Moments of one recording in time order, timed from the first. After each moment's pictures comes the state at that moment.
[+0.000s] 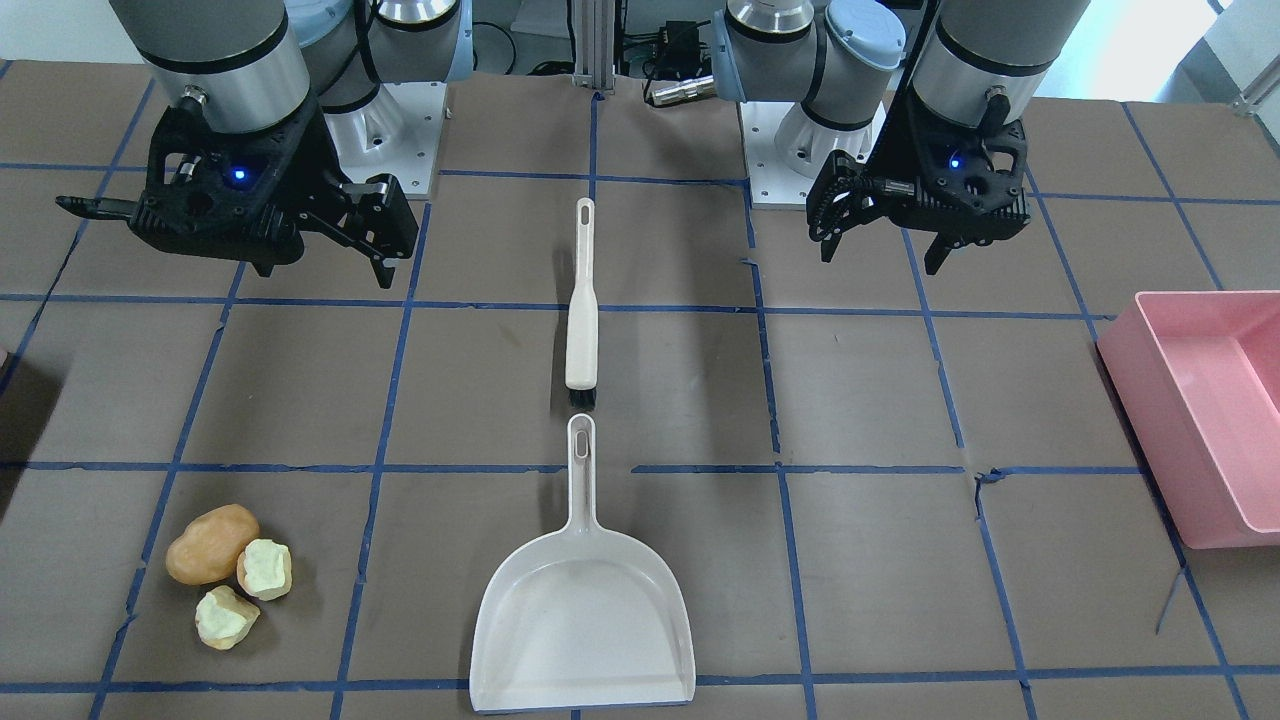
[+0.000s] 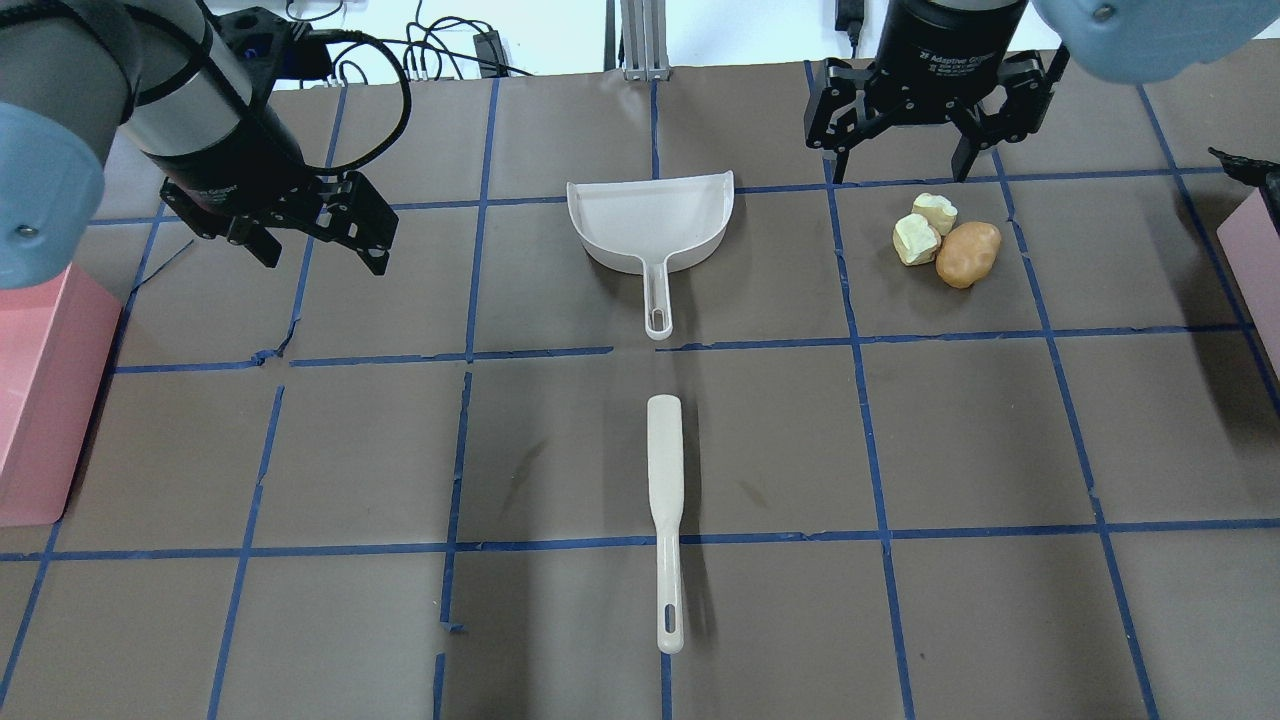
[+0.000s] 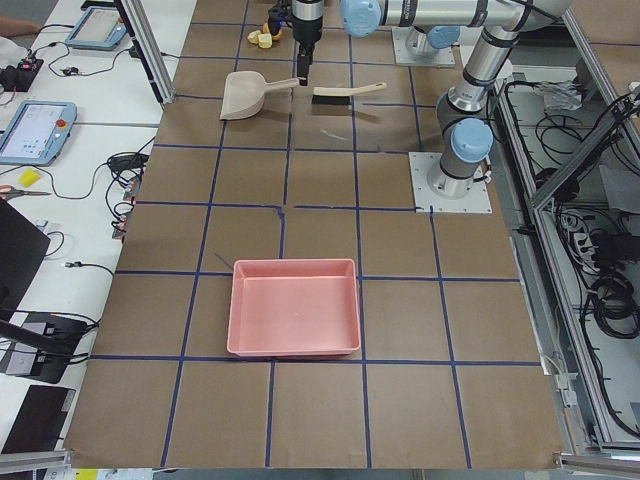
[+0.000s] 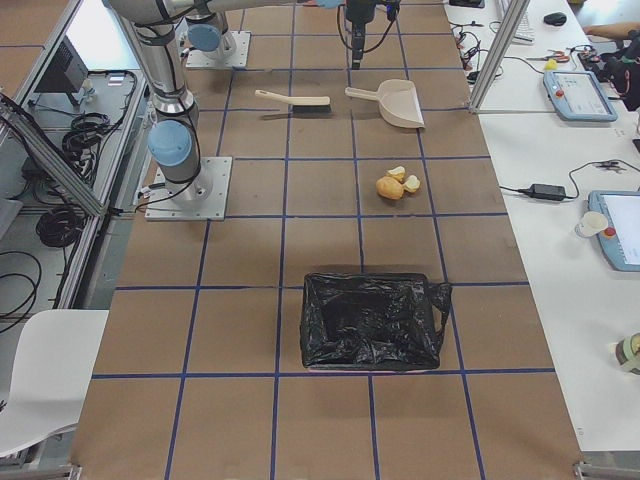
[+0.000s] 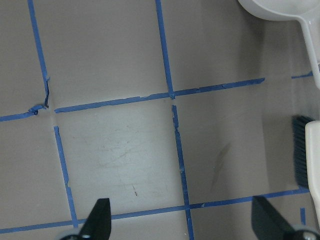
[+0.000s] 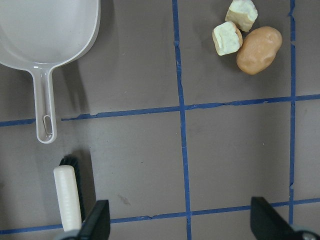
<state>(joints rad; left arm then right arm) -1.54 -1.53 -1.63 -1.53 1.57 0.16 1.67 -1.45 1.38 -1.50 -1.61 0.17</state>
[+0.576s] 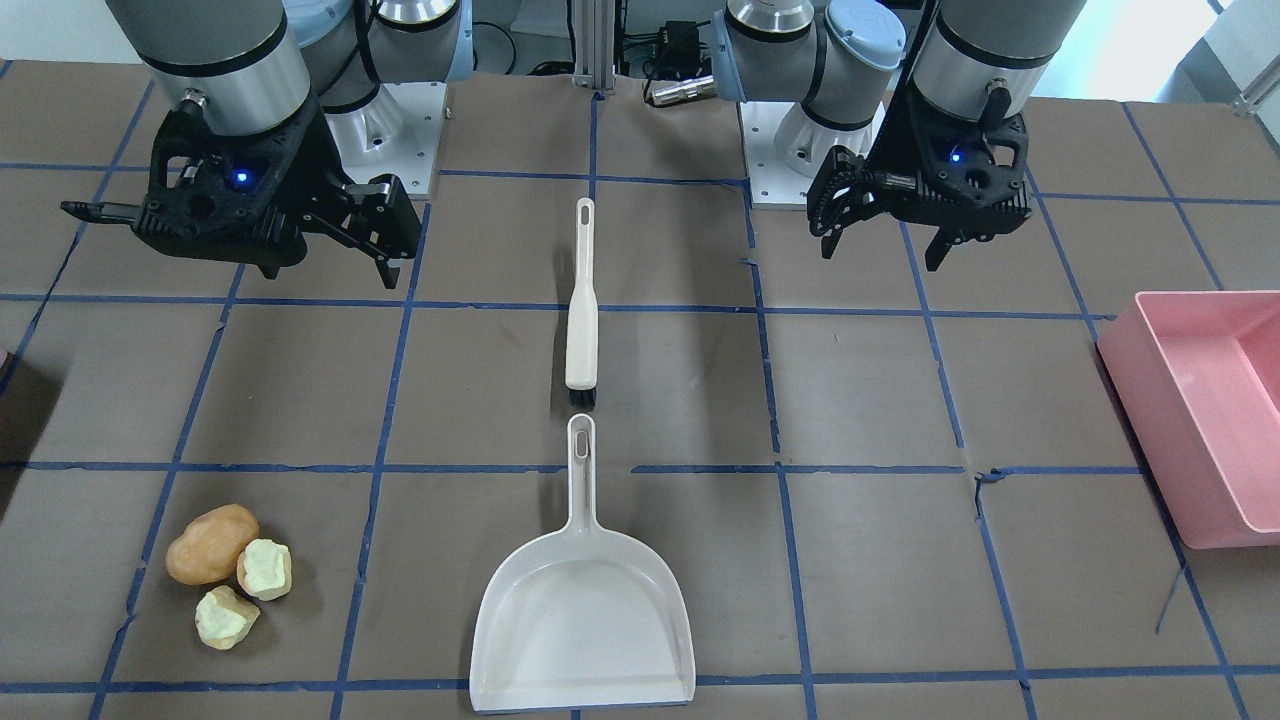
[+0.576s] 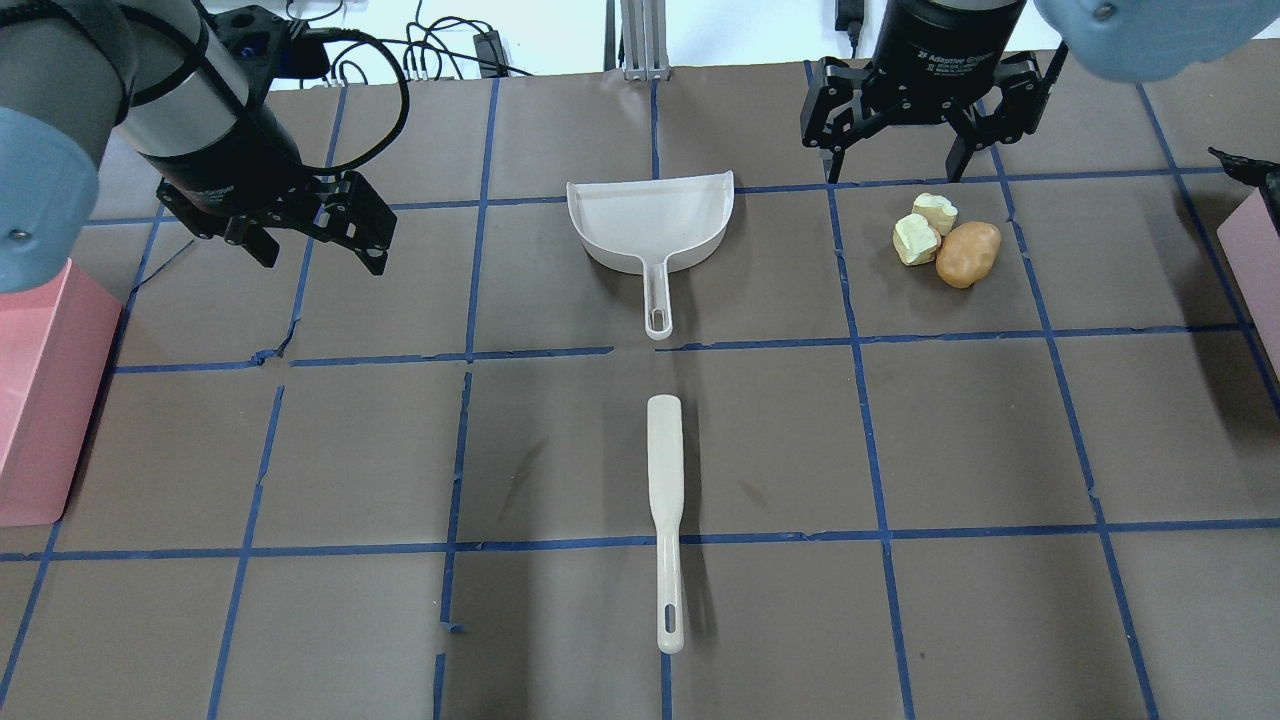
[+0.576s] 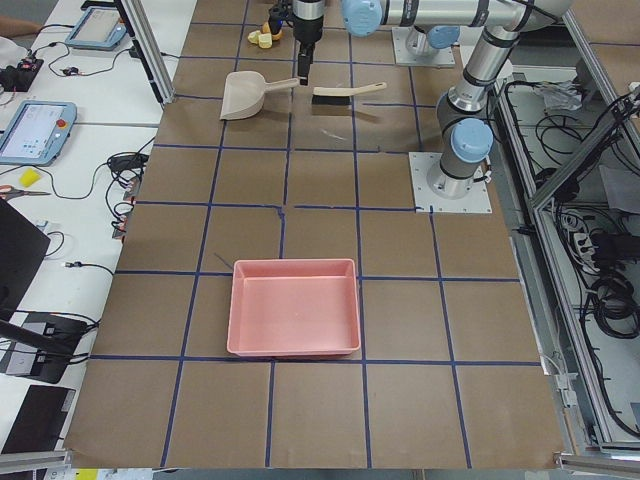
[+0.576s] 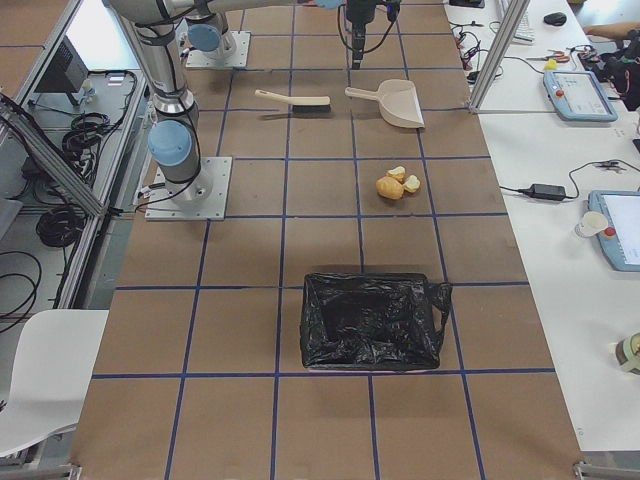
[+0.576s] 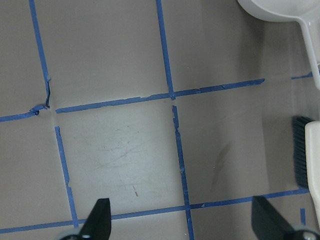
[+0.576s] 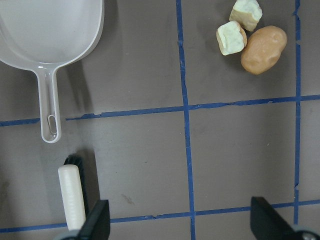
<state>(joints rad) -1.54 -1.52 -1.63 -1.53 1.57 0.16 1.66 -1.45 1.38 -1.50 -1.58 0.16</state>
